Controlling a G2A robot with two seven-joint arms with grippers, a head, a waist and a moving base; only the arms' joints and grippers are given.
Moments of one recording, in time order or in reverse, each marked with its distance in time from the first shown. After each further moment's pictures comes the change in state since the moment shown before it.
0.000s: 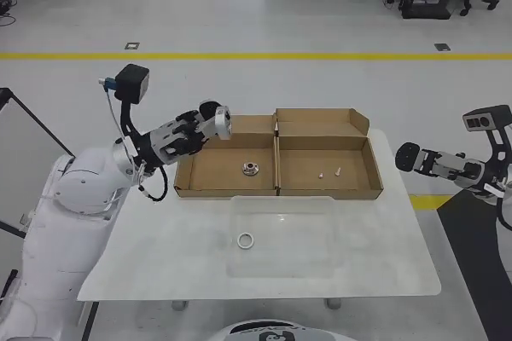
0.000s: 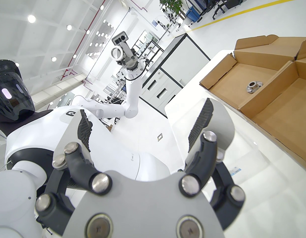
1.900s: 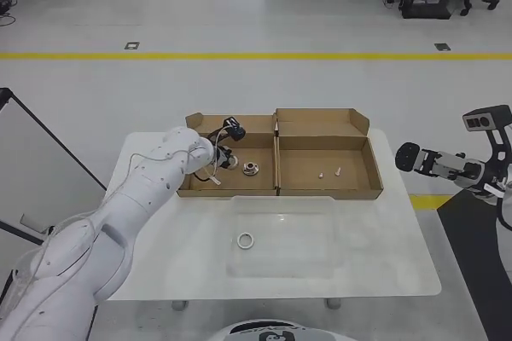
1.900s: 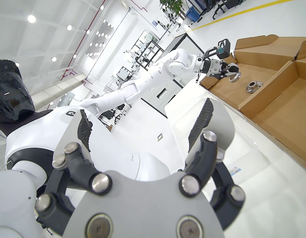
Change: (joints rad) left arm -0.595 -0.328 0.829 1.139 1.021 0.130 -0.003; right arm 0.000 0.000 0.000 0.000 0.000 0.000 0.000
